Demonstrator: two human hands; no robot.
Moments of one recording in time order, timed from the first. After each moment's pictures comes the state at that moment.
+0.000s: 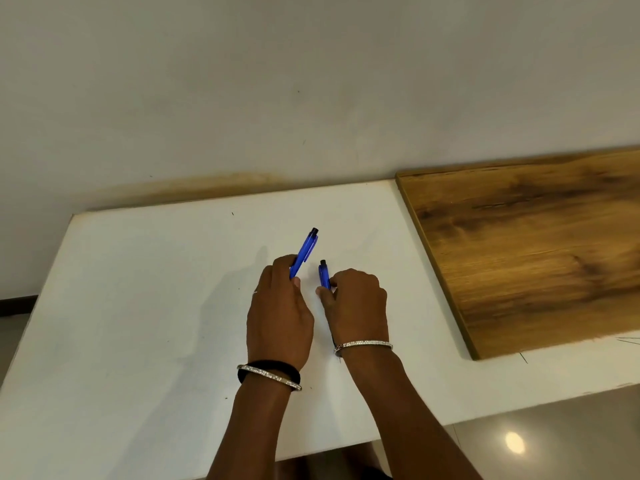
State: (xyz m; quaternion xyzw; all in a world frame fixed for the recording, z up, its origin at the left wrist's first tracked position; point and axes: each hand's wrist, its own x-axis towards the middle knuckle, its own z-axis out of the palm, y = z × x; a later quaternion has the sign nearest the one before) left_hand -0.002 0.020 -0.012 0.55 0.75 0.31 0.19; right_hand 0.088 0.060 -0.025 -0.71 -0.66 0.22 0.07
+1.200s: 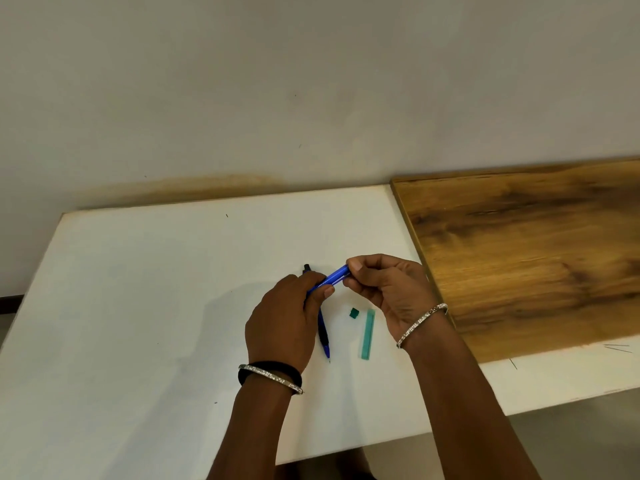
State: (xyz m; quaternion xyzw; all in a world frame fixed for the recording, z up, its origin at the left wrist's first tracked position) left_hand 0.001 0.021 -0.015 0.61 0.72 0.26 0.22; right_hand 0.146 0.072 0.002 -0.56 -0.26 0.65 0.44
